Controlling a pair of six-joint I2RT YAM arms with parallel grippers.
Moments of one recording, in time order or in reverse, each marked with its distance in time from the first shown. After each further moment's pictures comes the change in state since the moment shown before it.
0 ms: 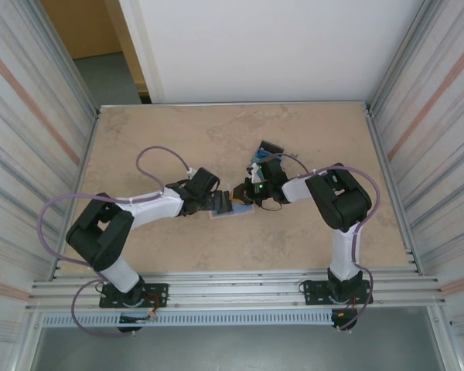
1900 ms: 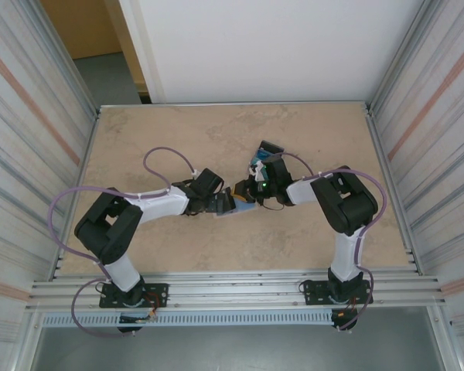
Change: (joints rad) left arm -0.013 0.072 0.034 -0.019 0.031 0.008; right arm -0.008 -0.048 -0.059 0.121 0.000 0.084
